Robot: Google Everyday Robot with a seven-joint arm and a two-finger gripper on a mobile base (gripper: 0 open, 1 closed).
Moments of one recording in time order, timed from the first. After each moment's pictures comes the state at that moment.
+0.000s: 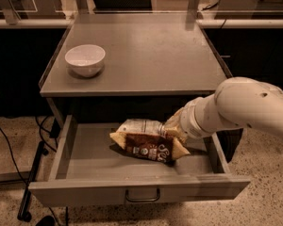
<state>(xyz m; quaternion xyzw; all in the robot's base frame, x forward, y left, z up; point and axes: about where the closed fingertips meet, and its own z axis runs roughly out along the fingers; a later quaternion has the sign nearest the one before) 0.513 -0.101 0.755 -0.54 0.78 0.05 0.32</state>
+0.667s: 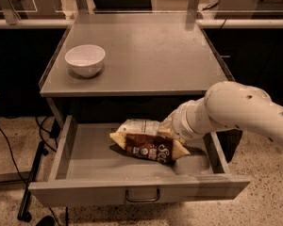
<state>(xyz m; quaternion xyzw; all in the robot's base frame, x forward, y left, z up) 0.520 -0.085 0.736 -0.54 0.78 0.07 0.31</state>
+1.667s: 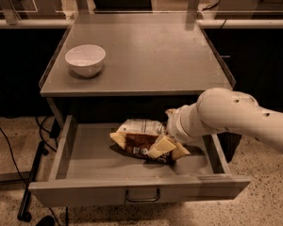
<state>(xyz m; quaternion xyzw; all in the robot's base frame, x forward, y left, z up) 0.527 -0.077 0.707 -0.53 0.79 0.08 0.30</state>
